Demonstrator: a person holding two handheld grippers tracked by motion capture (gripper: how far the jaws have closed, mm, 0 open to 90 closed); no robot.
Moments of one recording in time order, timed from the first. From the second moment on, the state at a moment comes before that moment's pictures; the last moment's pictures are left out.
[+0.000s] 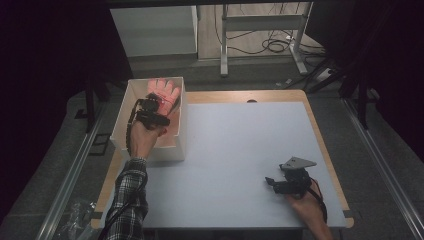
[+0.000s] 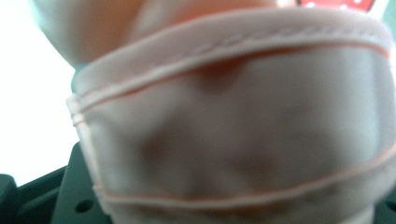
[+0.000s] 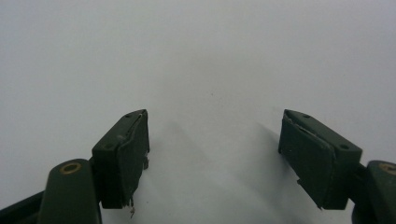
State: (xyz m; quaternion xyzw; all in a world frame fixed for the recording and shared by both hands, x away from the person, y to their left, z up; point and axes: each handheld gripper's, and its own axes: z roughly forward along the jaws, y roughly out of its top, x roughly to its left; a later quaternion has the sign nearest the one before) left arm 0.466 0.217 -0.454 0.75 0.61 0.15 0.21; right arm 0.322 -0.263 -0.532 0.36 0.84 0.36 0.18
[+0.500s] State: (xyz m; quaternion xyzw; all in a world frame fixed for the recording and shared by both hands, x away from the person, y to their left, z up) left arm 0.494 0.202 -0.483 0.77 0.63 0.10 0.12; right arm 0.322 -0.262 -0.532 0.36 0.84 0.36 0.18
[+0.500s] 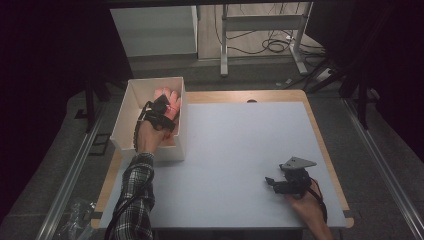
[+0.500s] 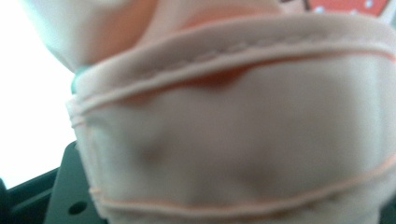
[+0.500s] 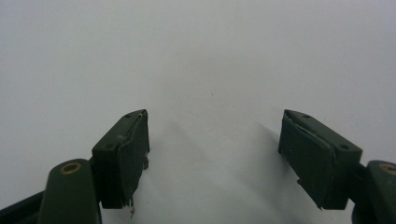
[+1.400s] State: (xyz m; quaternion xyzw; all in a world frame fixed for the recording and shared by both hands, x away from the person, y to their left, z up) left arm 0.488 0.210 -0.476 0.77 0.62 0.08 0.12; right arm 0.322 -0.262 -0.532 0.36 0.84 0.36 0.18
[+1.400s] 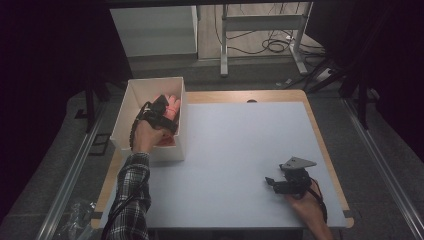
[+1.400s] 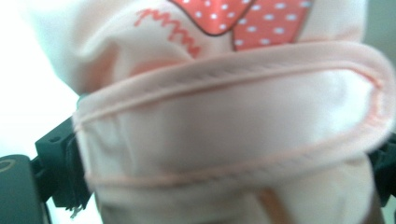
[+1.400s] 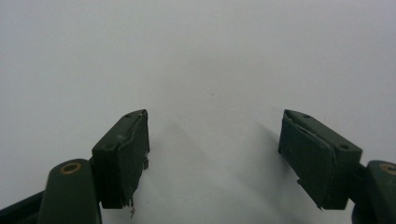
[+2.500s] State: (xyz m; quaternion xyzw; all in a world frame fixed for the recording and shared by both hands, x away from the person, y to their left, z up) left arm 0.443 0.227 -0.436 0.77 0.58 0.13 0.24; right arm 0.322 -0.262 -0.532 0.36 0.84 0.36 0.19
